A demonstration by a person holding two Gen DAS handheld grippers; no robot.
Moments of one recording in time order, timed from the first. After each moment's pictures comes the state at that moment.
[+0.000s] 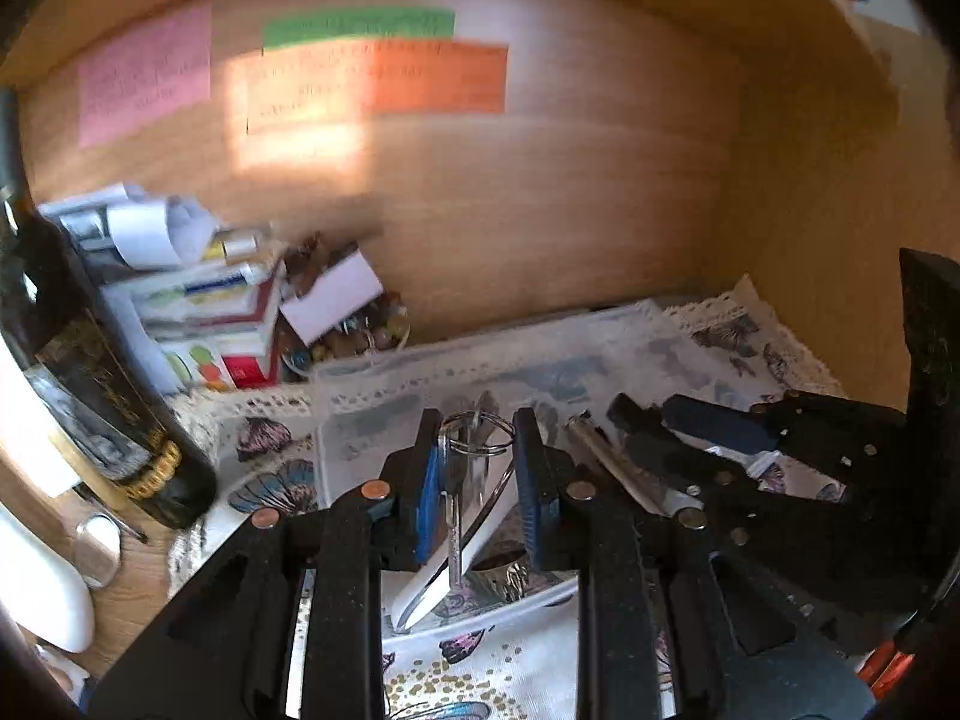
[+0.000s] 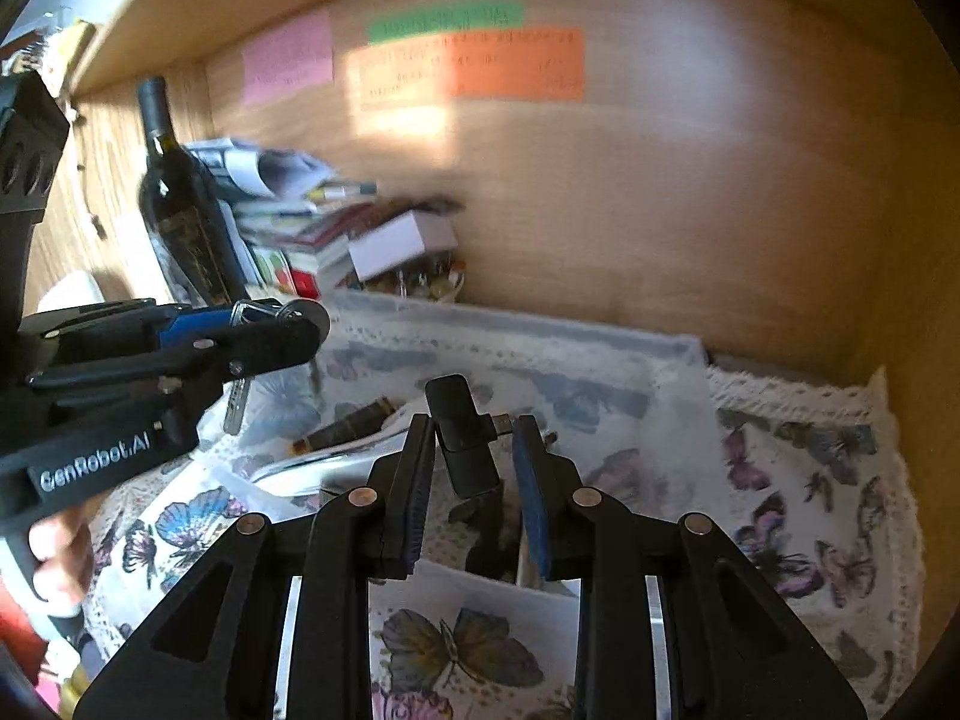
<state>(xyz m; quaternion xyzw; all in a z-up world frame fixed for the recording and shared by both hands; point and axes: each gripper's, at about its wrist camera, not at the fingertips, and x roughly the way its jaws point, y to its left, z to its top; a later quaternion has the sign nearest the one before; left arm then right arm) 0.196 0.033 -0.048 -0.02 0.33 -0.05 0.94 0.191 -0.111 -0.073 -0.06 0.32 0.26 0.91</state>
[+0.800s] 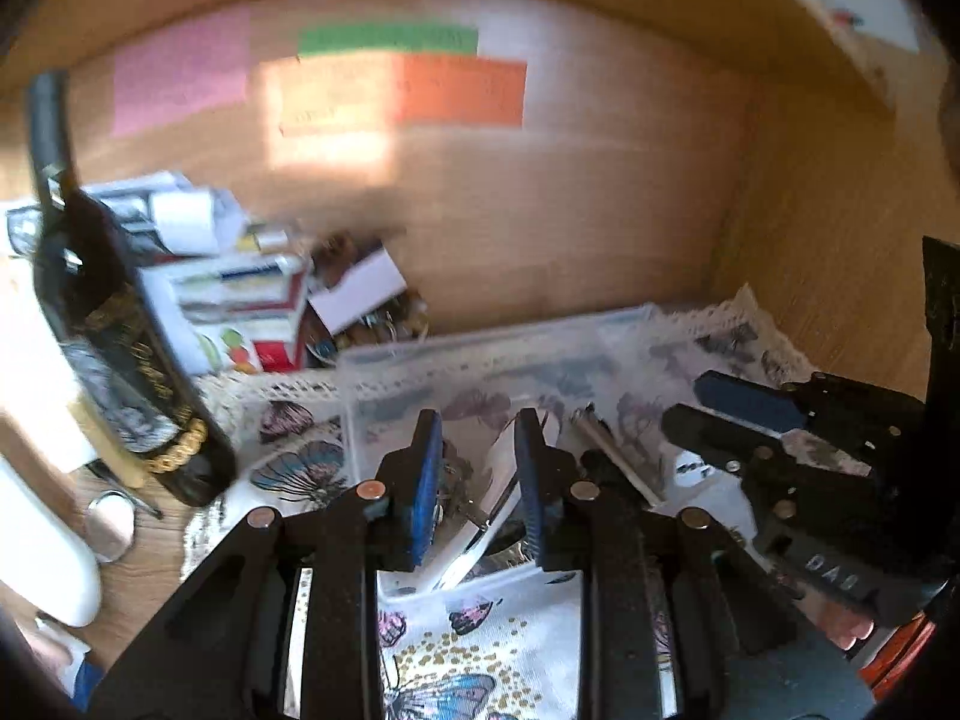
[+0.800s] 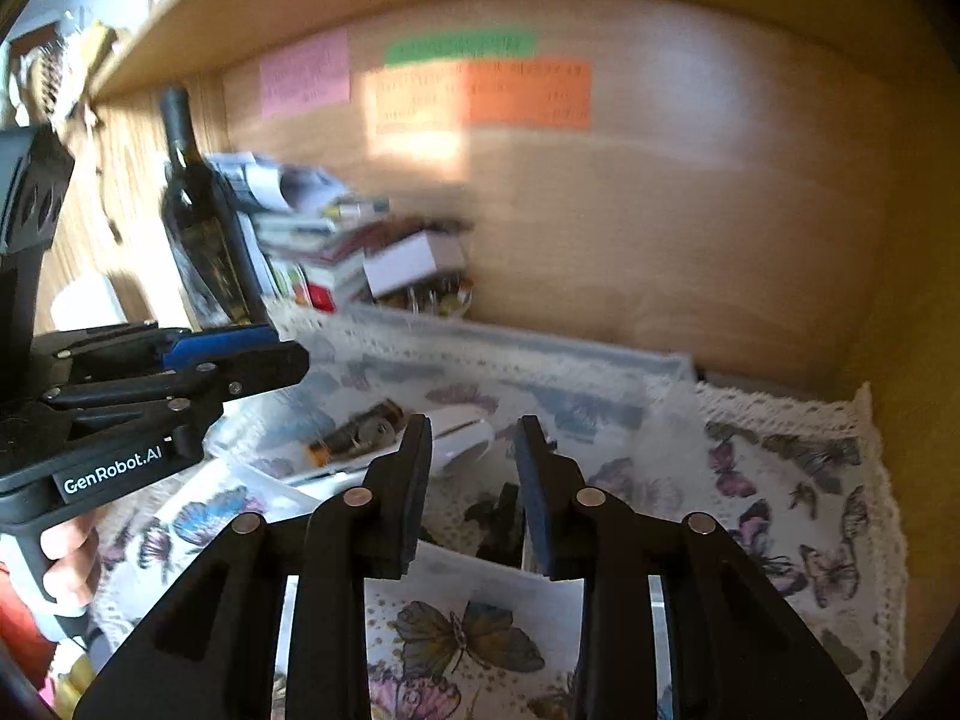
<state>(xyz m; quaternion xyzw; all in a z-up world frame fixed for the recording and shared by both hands) 0.163 0.042 -0.034 -0.03 0.30 -0.03 0.95 0.164 -0.121 -0.050 -0.06 0.28 0.26 0.92</state>
